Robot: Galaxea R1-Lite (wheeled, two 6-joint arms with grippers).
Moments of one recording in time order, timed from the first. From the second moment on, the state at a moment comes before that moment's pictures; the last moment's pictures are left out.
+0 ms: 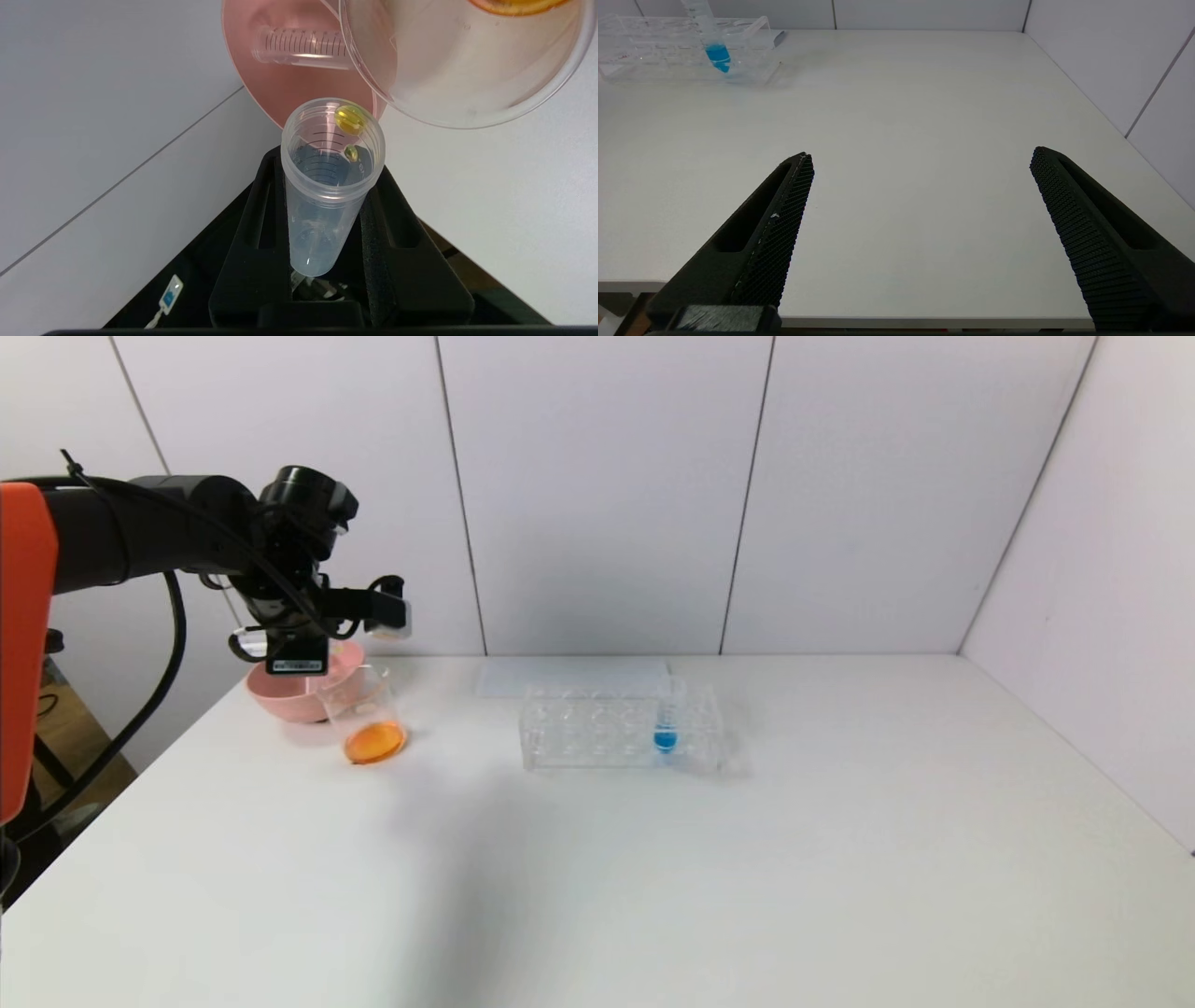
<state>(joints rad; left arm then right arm) -0.11 2.13 -1.99 0.68 0.45 1.32 0.00 0.00 0.00 0.00 0.00 0.00</state>
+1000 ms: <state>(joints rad) 0.00 2.06 -1.99 0.45 0.01 0.57 0.00 0.00 0.00 0.00 0.00 0.00</state>
